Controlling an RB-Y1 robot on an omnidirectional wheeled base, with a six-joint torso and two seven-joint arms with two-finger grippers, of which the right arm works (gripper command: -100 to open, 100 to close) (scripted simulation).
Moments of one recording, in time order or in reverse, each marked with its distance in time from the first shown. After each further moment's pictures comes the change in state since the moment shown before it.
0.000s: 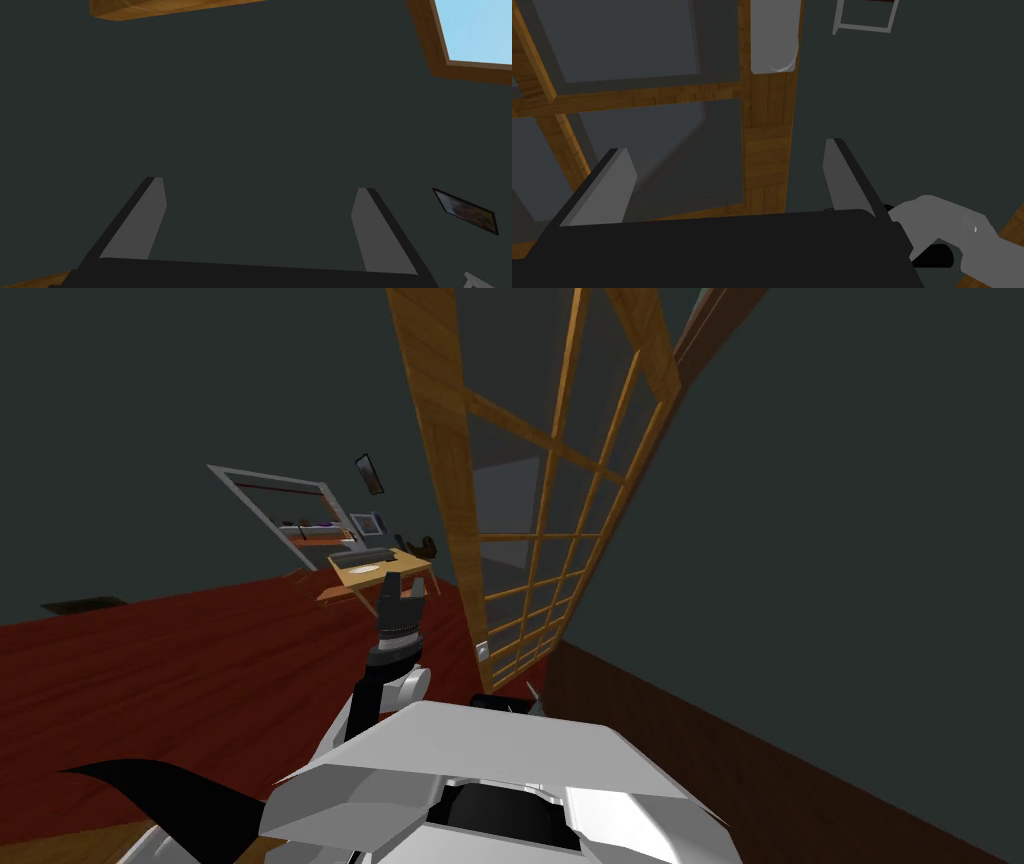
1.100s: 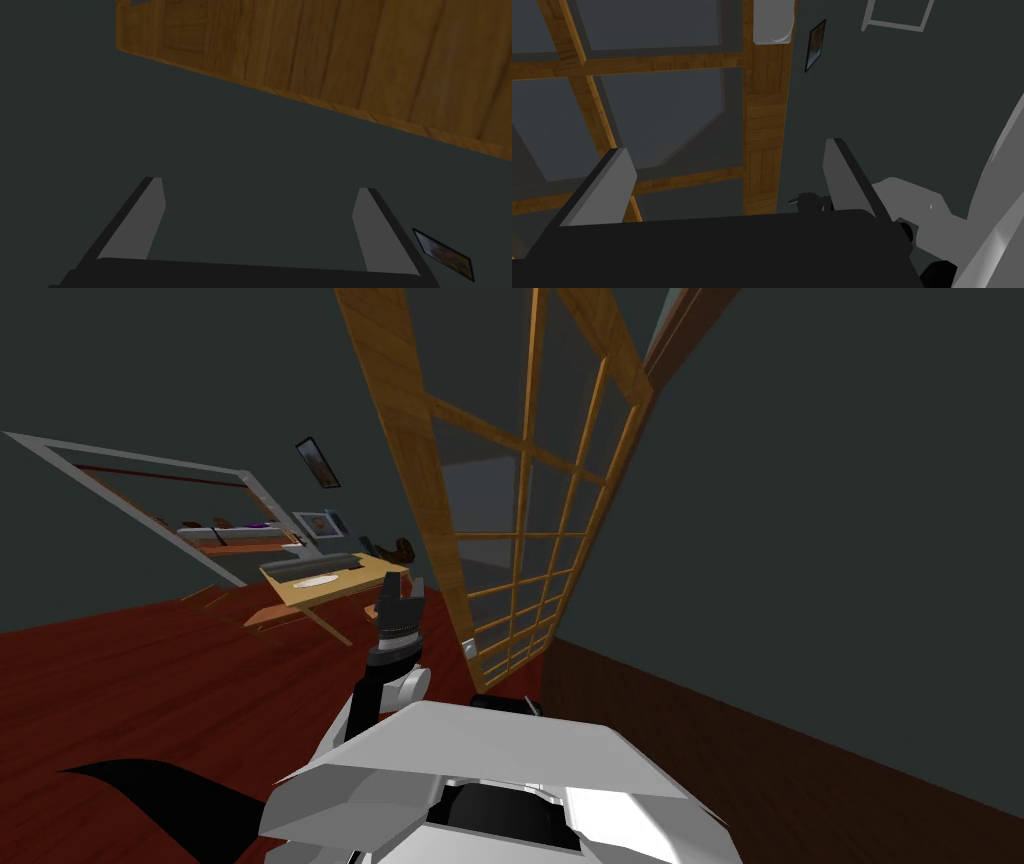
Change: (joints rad) arm 0.065 -0.057 0.114 0.009 -0.115 -0.044 0.130
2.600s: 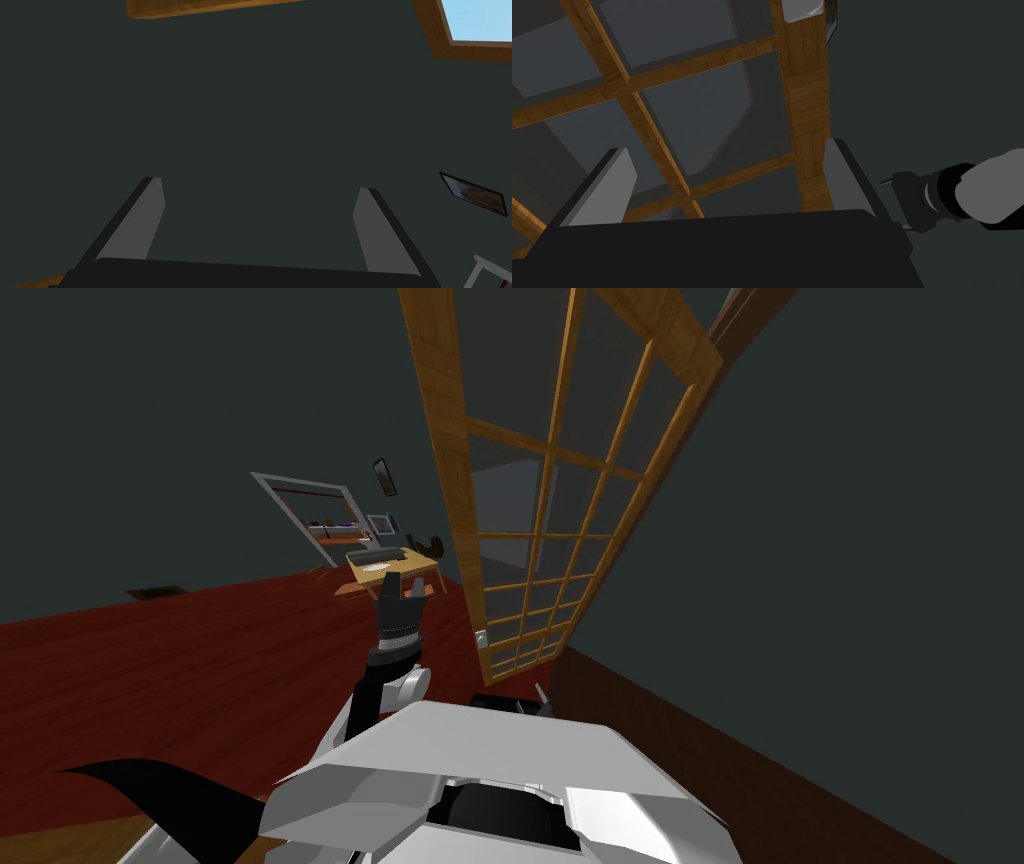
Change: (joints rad) arm -0.042 -0.005 -0.041 0.002 -0.154 0.031 -0.204
